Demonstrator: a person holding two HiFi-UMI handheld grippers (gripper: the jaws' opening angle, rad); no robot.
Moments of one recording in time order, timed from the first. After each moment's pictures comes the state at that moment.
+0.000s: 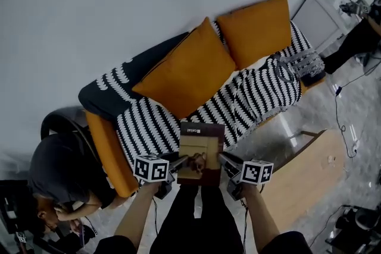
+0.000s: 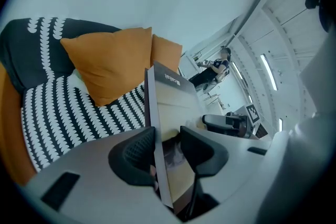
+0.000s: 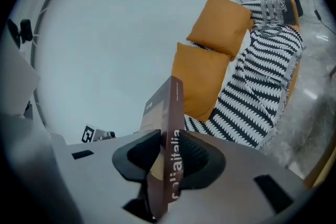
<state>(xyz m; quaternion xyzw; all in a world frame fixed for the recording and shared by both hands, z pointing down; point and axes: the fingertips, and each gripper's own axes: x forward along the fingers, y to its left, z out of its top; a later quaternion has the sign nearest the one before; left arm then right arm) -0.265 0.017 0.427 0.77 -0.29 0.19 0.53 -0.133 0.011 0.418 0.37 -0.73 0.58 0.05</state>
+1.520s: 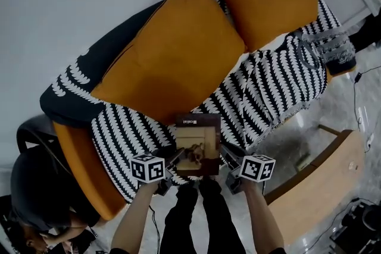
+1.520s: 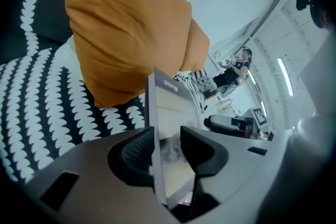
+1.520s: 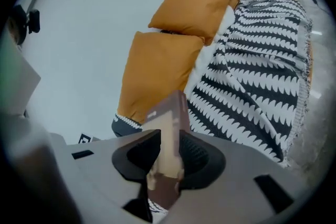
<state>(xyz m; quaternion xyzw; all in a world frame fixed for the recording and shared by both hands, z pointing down) -0.241 -0.107 0.704 0.74 -0.33 0.19 0.55 -0.092 -0.119 0.691 0.40 -0.70 0.59 0.04</state>
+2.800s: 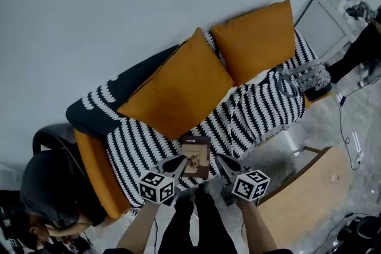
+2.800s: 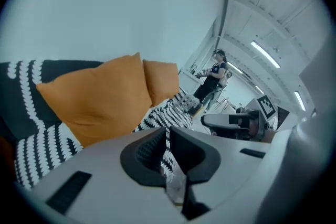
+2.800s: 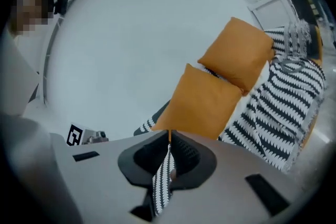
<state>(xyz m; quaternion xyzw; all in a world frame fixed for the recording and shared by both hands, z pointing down) -0.207 -0.111 0.464 0.84 -0.38 0.16 0.36 -0.097 -0.116 0.455 0.40 -0.80 0.45 0.02</state>
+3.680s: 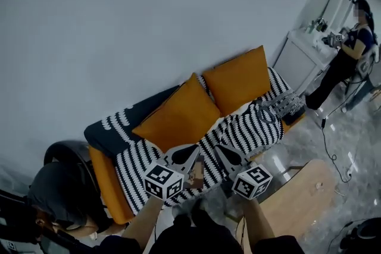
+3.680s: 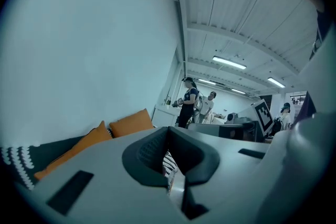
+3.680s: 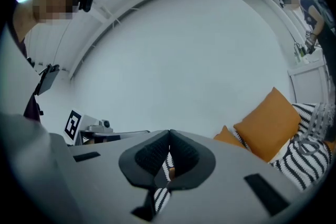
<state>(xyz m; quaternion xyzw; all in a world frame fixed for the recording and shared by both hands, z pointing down) -0.163 -0.080 0.151 0.92 -0.34 0.05 0.16 -0.107 -0.077 0.151 0.40 -0.89 0.21 -0.05</state>
